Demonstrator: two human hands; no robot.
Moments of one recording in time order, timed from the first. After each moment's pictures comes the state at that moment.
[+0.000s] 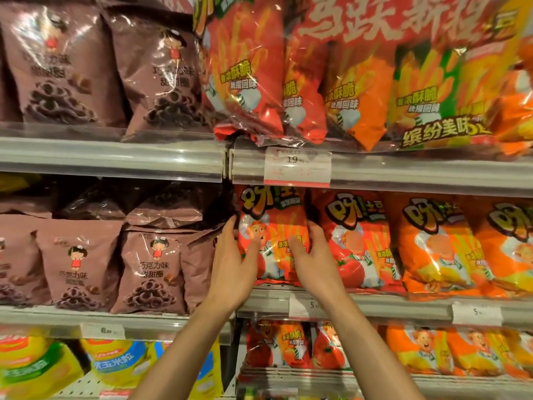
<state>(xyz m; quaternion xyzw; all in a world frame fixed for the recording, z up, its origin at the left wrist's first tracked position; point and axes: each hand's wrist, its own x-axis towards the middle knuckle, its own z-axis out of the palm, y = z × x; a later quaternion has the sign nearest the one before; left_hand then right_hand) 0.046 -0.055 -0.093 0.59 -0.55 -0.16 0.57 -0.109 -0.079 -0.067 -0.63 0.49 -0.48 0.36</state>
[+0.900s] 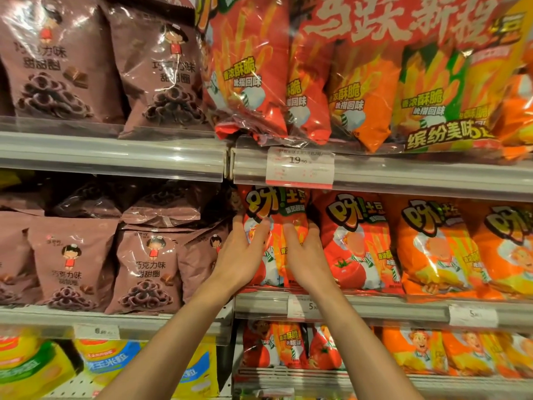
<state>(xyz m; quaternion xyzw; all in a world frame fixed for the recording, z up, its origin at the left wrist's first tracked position) 0.042 -0.074 -0.070 0.62 -0.55 -0.25 0.50 -0.094 -0.092 -0.063 -0.62 0.54 -0.45 0.35</state>
